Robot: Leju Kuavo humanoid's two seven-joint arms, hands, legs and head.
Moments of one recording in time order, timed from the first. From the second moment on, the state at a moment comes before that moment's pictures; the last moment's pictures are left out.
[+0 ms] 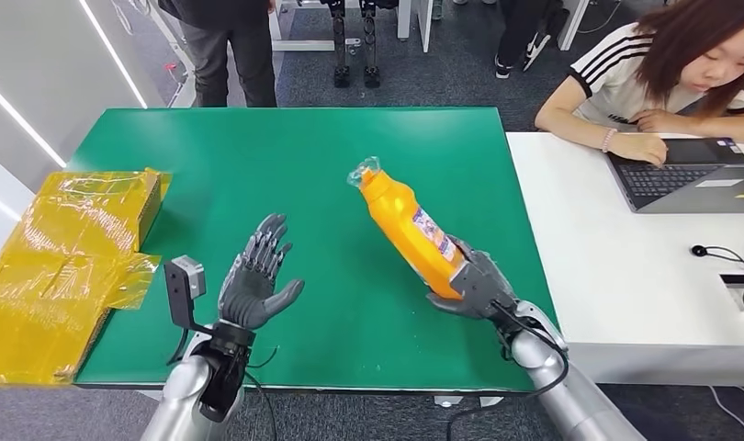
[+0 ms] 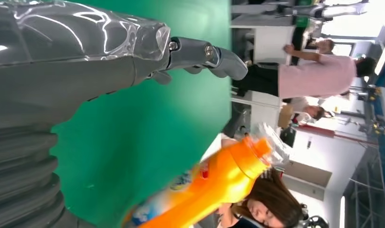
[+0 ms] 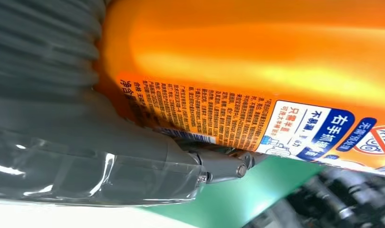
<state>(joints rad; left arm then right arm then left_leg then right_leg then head) -0.21 -0.12 -0.31 -1.33 0.20 -0.05 -0.43 -0.43 -0.13 0.53 -0.99 0.19 -0.04 -0.34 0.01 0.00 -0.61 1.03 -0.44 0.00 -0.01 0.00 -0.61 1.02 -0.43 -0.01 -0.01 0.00</state>
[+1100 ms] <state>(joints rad) -0.55 -0.18 -0.32 -1.25 0.31 -0.14 -0.29 -0.58 0.20 0.56 -0.88 0.17 -0.04 -0.38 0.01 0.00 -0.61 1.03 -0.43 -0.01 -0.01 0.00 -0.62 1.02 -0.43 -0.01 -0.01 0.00</state>
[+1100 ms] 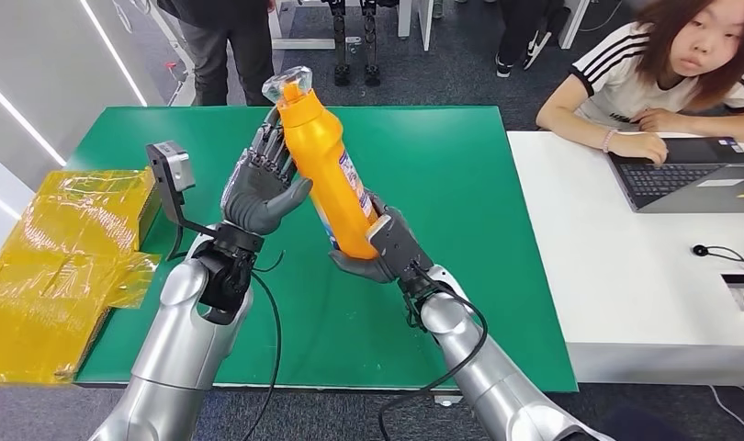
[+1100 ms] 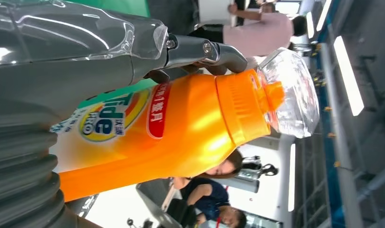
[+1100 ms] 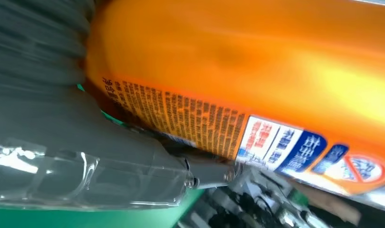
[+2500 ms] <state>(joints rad) -0.71 -0.19 -0.40 -1.00 0.36 -0.27 -0.16 -0.57 0.20 0.55 -0.72 0.11 -0.05 -0.38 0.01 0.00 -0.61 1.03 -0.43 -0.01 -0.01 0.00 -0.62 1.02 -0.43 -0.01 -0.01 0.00</state>
